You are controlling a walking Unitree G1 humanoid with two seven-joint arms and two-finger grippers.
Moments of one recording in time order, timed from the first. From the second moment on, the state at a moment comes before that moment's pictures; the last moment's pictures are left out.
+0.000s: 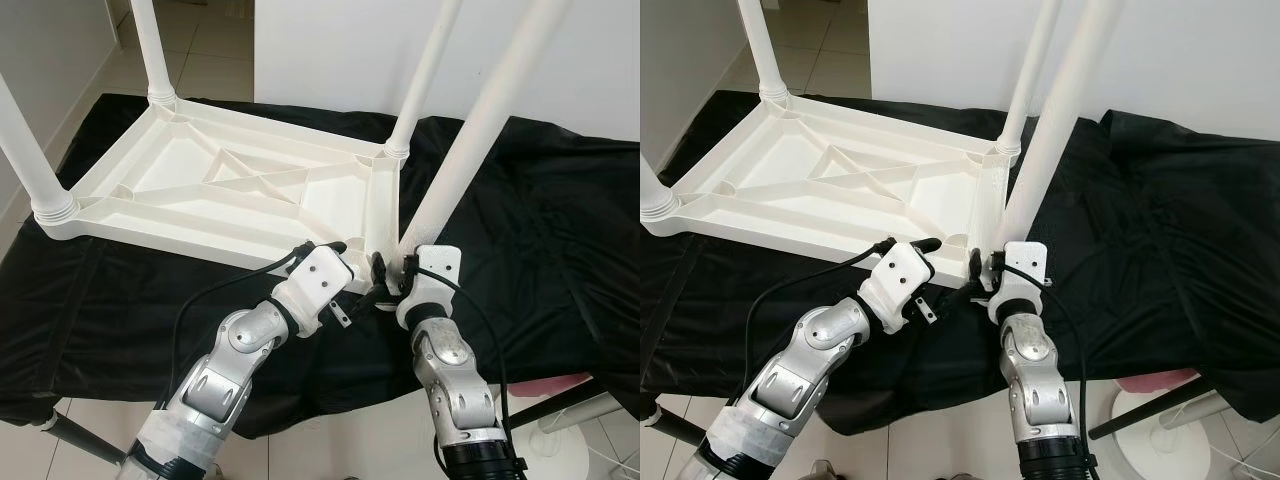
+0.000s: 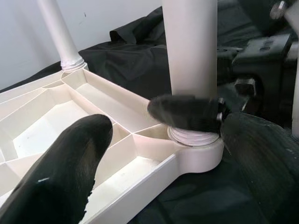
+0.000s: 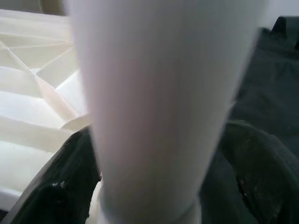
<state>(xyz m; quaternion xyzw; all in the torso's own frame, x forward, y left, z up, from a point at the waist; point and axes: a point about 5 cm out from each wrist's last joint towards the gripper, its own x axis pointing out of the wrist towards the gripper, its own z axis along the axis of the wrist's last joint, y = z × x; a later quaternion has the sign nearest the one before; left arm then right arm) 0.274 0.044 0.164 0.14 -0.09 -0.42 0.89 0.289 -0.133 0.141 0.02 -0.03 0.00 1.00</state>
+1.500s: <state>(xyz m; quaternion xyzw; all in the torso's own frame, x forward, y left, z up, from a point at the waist) 0.269 0.043 0.160 0.15 -0.09 -0.43 0.88 0.313 -0.160 0.130 -0.13 -0.01 0.32 0.94</state>
